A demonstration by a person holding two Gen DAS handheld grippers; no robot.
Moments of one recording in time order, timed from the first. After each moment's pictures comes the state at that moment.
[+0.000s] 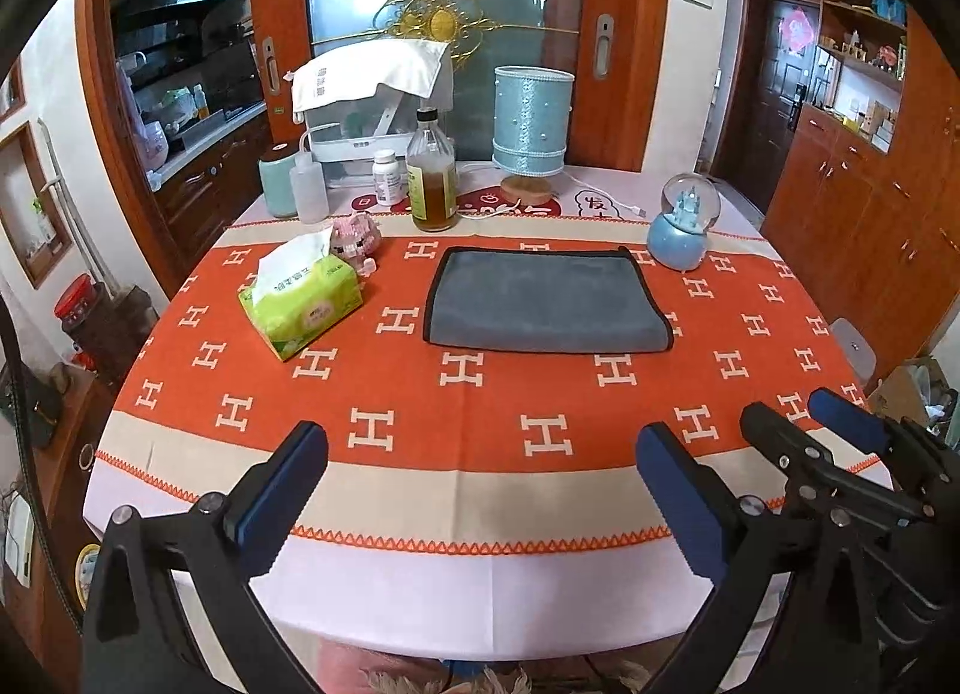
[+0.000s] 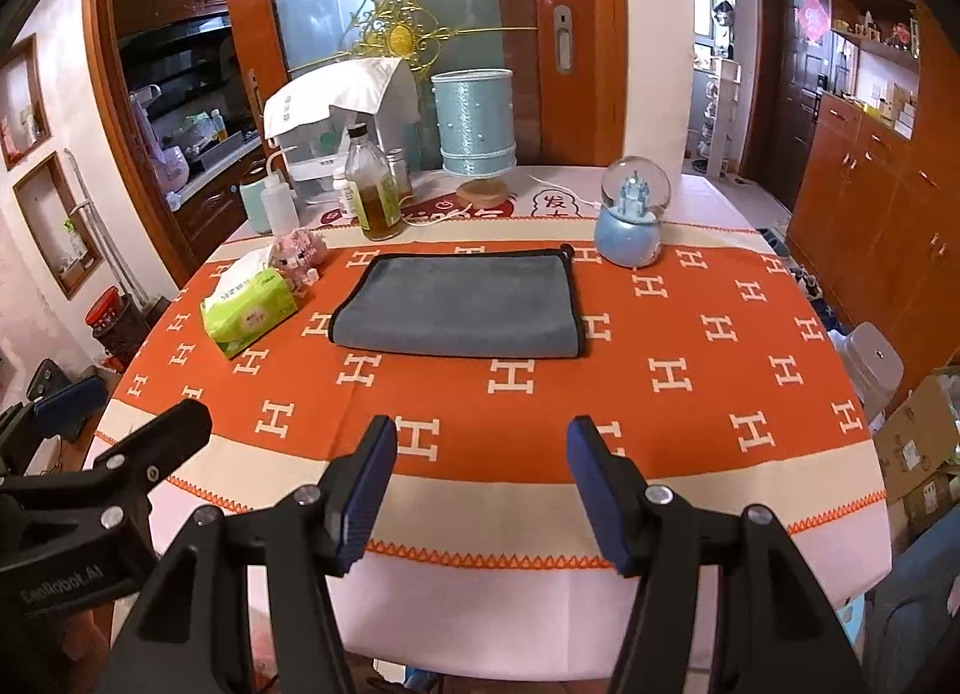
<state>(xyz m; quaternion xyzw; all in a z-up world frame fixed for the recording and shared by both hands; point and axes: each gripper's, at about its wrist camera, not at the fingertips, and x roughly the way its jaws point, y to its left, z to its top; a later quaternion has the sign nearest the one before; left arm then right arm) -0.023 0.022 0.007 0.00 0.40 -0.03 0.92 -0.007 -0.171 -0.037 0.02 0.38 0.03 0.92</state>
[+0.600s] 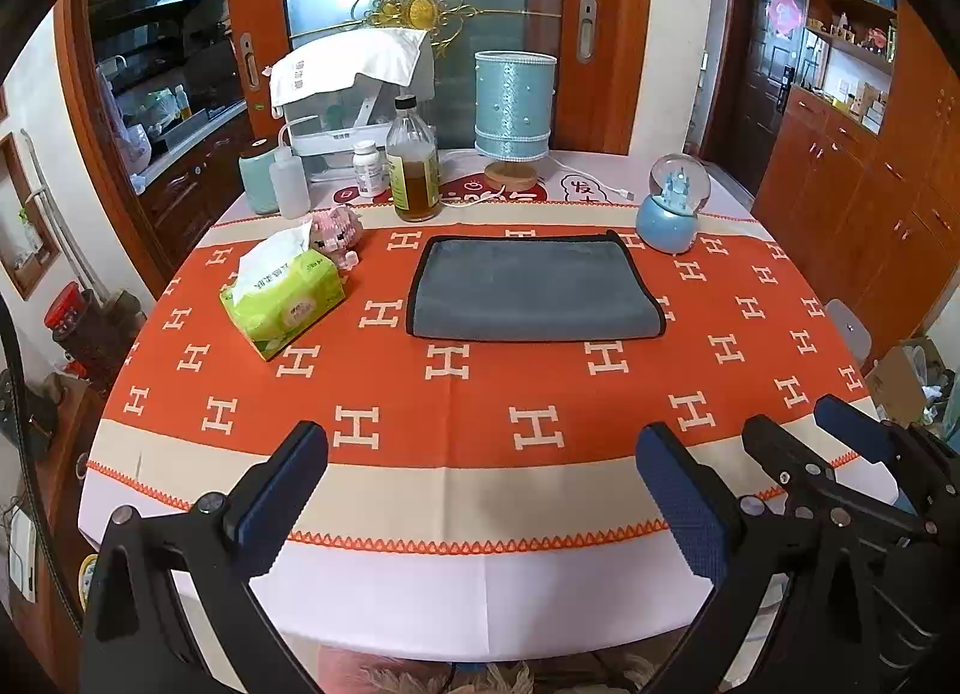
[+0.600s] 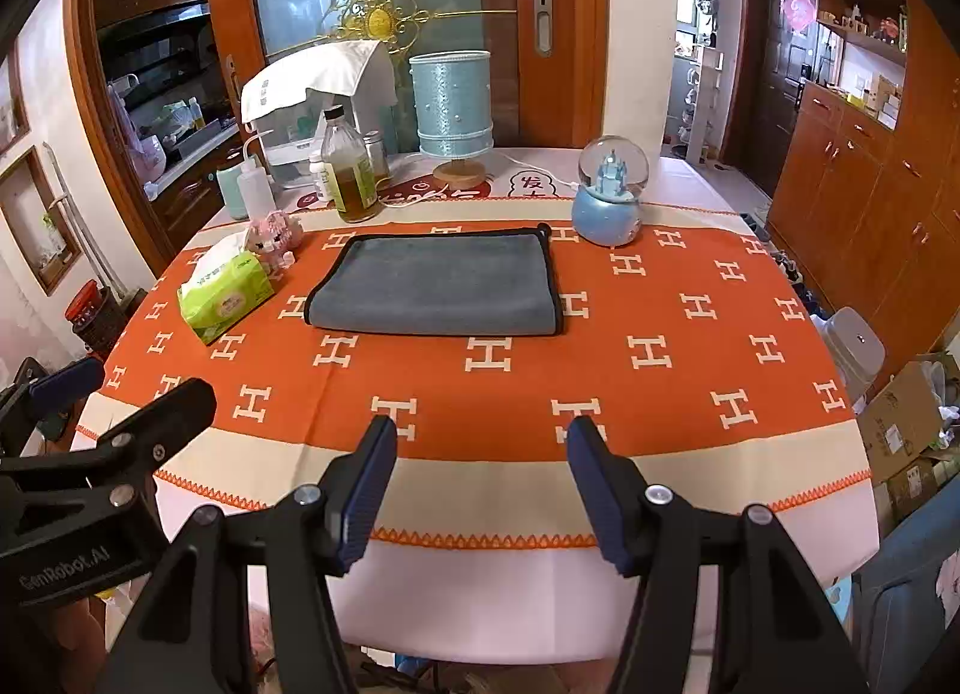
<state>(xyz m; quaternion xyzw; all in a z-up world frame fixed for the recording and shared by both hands) -0.012 0.011 -0.002 0.01 0.41 -0.05 0.91 -0.010 -0.173 -0.043 0.01 0.40 0.00 0.92</state>
